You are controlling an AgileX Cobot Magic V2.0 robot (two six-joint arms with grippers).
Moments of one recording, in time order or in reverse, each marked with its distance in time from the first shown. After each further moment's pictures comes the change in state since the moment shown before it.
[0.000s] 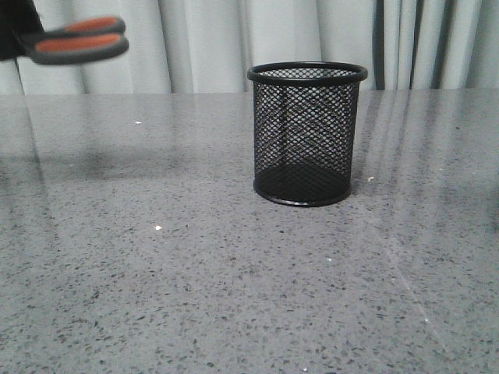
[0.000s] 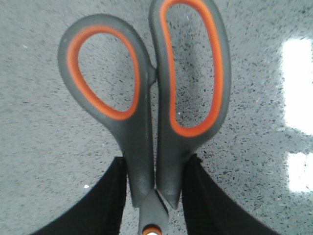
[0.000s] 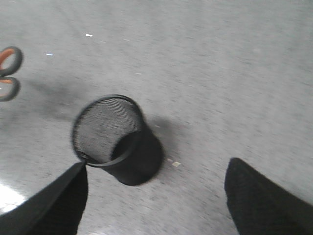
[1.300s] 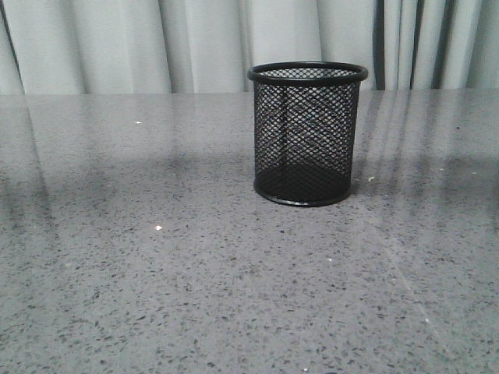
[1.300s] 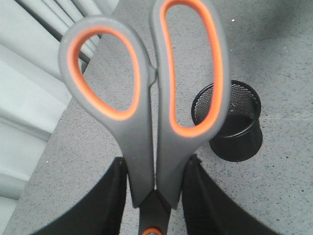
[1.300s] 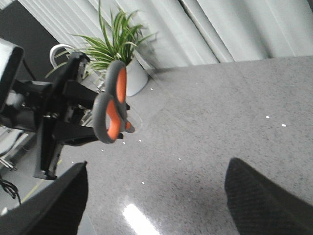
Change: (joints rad) left arm -0.002 -0.230 -0.002 -0.499 -0.135 -0.157; right arm 0.000 0.136 -0.031 0.820 0.077 -0.425
